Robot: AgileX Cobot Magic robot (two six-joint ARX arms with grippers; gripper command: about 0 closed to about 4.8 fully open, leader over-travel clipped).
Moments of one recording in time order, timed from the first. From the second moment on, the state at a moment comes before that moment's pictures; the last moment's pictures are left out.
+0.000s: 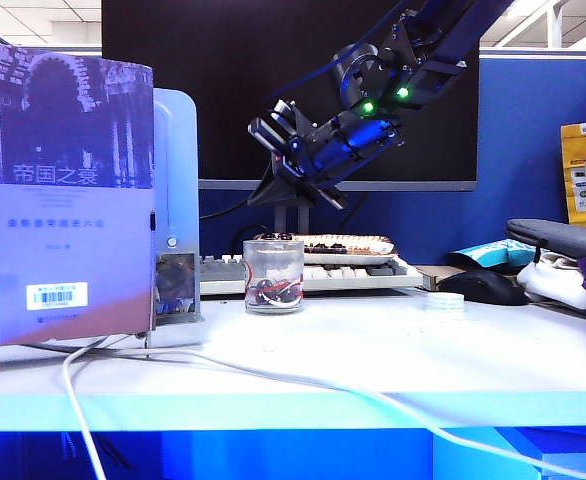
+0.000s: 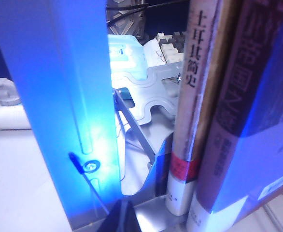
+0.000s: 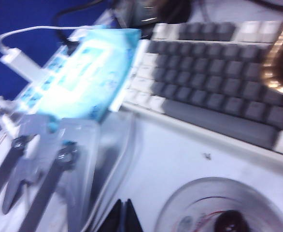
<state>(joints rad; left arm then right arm) -0.03 0.00 0.01 -0.16 0.00 0.01 0.43 2.23 1.85 -0.10 -0.55 0.26</state>
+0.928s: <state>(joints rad) -0.03 0.01 0.01 -0.16 0.00 0.01 0.45 1.66 1.85 -0.10 -0.35 0.18</state>
